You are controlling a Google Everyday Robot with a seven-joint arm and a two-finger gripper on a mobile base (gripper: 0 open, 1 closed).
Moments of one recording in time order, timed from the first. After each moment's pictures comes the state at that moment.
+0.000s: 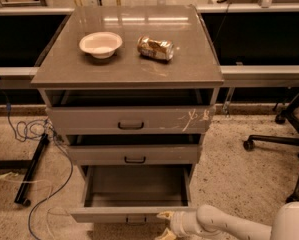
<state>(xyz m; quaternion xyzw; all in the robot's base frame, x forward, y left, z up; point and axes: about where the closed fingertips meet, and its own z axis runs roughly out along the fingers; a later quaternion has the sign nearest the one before) 0.446 -0.056 0.184 -0.58 0.70 0.25 0.34</state>
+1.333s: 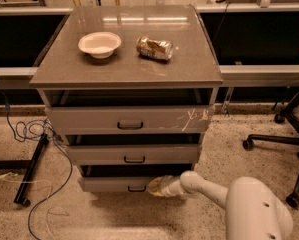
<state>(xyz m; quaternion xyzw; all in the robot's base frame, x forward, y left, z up) 0.619 -0.025 0.177 -0.60 0.68 0.18 0.38</state>
